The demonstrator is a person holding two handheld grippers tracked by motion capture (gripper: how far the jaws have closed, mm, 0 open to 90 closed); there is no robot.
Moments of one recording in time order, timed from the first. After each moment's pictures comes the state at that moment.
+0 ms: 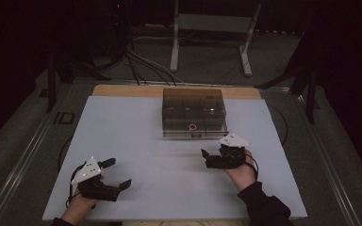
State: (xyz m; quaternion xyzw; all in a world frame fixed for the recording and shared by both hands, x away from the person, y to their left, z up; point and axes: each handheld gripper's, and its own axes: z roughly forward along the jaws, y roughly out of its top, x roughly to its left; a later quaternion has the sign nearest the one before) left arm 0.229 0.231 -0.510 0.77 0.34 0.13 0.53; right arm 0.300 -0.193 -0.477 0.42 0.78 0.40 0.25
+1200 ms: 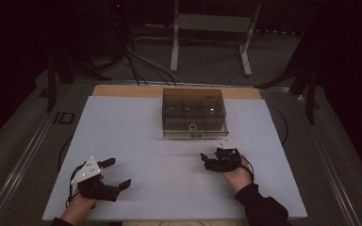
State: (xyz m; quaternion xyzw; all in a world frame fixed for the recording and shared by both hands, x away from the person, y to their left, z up) left arm 0.229 0.231 -0.510 0.77 0.34 0.13 0.53; right arm 0.303 -0.188 -0.504 0.43 0.80 0.37 0.21
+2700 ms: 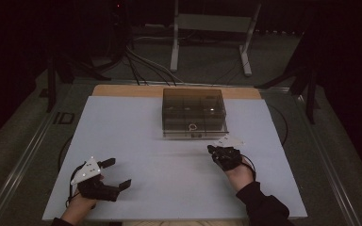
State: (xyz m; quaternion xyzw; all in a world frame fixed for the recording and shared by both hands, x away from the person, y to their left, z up) left arm 0.229 0.231 -0.510 0.77 0.34 0.13 0.53; right arm 0.304 -0.187 -0.492 0.41 0.81 0.36 0.21
